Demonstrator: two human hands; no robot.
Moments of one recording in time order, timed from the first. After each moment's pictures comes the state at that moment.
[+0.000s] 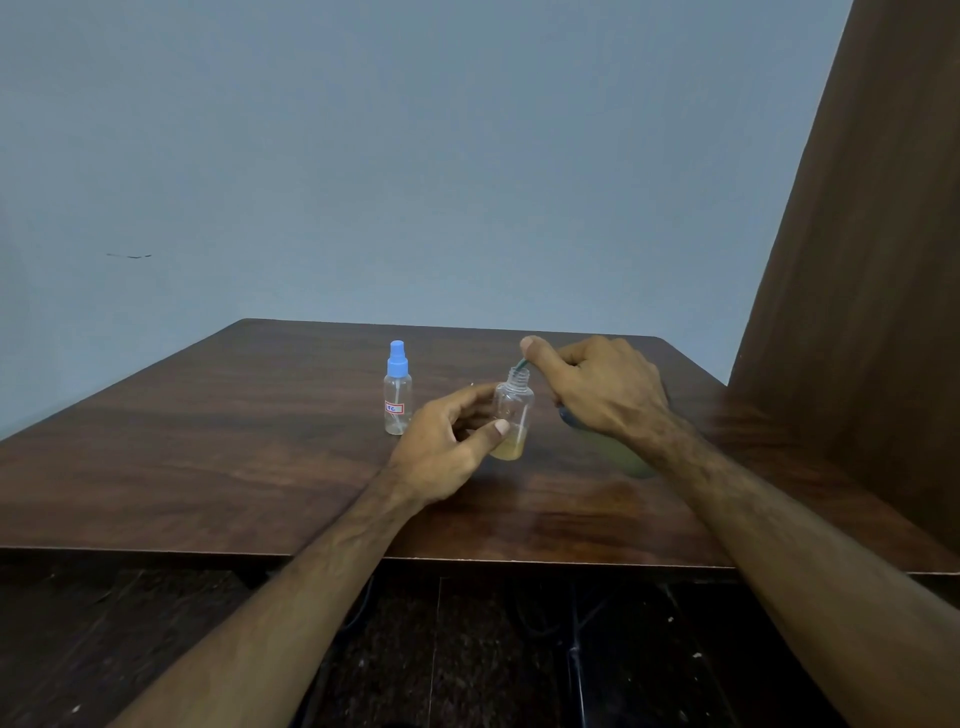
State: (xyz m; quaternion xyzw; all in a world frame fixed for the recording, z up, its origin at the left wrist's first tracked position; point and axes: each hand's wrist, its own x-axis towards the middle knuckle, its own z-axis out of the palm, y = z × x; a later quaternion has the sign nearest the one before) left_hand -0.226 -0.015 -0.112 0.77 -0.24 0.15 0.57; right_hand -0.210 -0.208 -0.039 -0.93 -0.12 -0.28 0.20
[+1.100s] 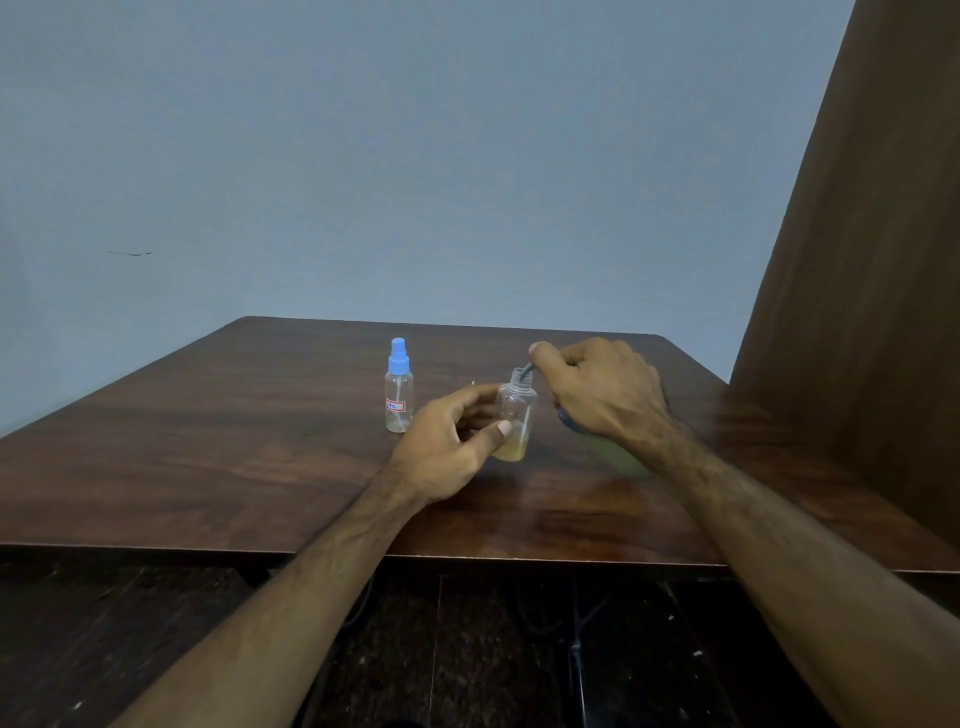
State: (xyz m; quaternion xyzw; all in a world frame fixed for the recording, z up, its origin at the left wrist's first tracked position) left_hand -0.226 -0.015 -0.113 0.78 -0.23 0.15 0.56; right_hand -0.213 -0.205 -0.043 -0.93 -0.11 -0.28 0.22
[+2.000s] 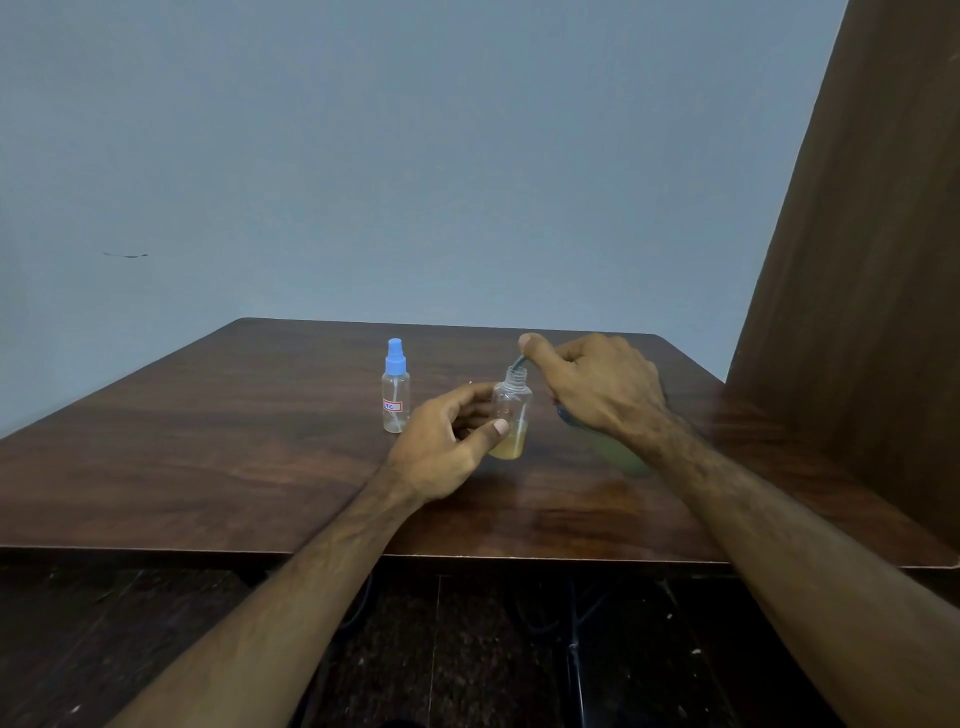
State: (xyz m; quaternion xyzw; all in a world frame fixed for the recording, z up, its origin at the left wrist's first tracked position) left_hand -0.227 -0.016 -0.112 0.79 -0.22 0.15 0.56; right_hand -0.214 -0.204 -0.037 -0.93 -0.11 -0.27 0.21
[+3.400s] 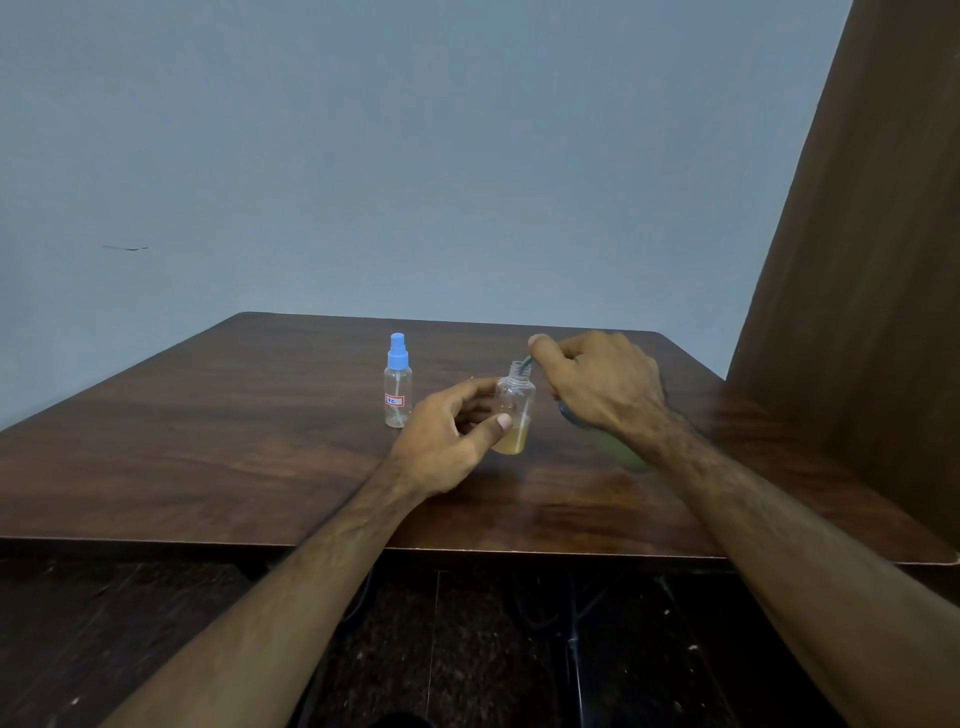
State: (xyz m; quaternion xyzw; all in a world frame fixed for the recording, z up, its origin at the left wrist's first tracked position) left_hand -0.227 -0.016 -0.112 0.78 -0.22 0.17 0.56; right_hand -0.214 -0.203 -0.041 -0.93 -0.11 -0.29 0.20
